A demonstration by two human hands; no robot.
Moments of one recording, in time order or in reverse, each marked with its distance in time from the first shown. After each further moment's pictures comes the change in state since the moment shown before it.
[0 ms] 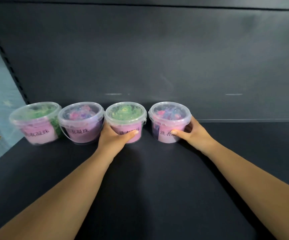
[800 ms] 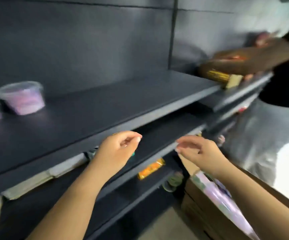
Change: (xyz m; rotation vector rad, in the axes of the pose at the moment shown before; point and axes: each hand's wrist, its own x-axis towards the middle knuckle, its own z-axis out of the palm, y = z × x) left_hand -0.386 0.124 0.128 0.019 -0.866 0.442; right_hand -0.474 0.008 -0.189 -0.405 0.456 0.242
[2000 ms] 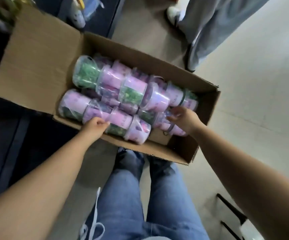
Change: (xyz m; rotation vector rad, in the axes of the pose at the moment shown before) left_hand 0.121 -0.168 0.602 0.468 -0.894 -0.767; right_hand -0.097 0.581 -0.127 0.038 -0.147 1.235
